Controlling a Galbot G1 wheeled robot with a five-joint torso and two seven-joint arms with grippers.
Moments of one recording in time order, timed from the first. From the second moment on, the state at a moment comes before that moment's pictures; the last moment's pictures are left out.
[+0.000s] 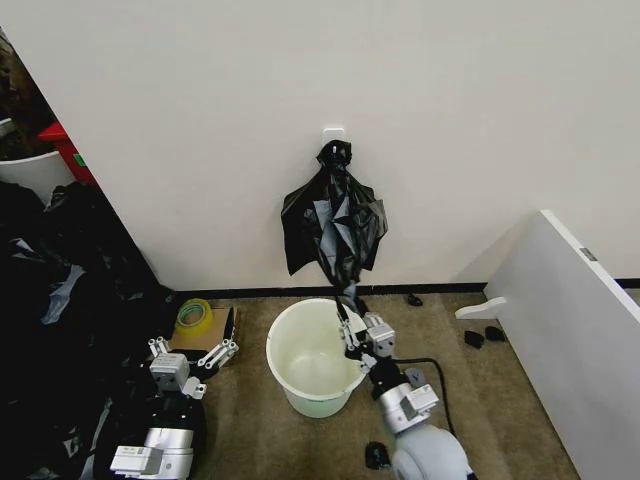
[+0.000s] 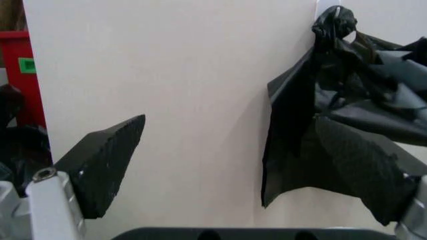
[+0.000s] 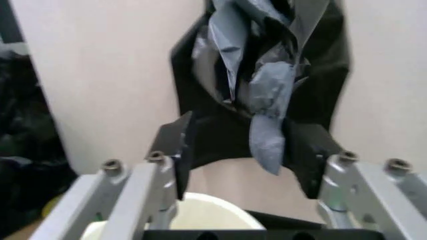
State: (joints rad) left arm 1.77 -1.23 -0.48 -2.20 -0.19 -0.39 -0.17; right arm -1.50 1.33 0.19 2.09 0.08 0.10 0.08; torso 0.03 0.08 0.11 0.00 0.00
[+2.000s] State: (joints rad) left arm 1.73 -1.25 -0.48 -2.20 -0.20 -0.39 -0.17; right arm -0.69 1.21 -0.24 1.96 0.19 -0.62 0.38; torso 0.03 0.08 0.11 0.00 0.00
